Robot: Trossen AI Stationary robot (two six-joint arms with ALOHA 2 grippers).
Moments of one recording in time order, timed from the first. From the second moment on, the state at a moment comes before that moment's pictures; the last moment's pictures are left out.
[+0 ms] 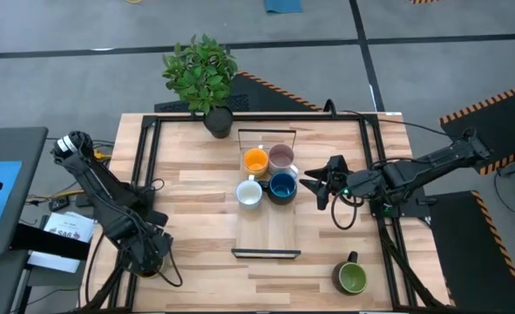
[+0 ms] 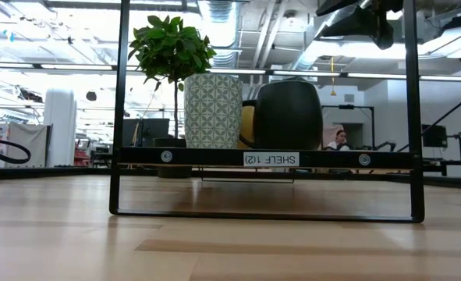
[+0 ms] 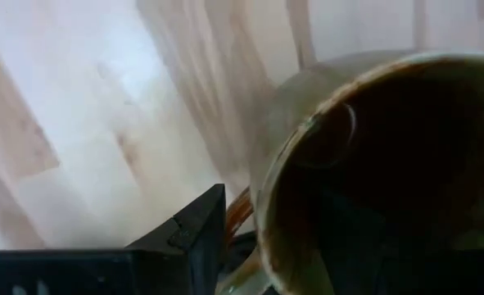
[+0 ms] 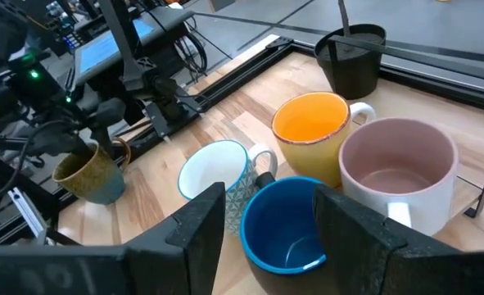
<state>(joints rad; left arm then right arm) -0.92 1.23 0.86 -1.01 0.03 -0.64 0.31 0.97 0.77 -0.21 0.62 0.71</state>
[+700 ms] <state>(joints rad) -0.64 1.22 1.12 -1.22 0.06 -0.37 0.31 0.97 0.77 -0.23 0.62 0.71</state>
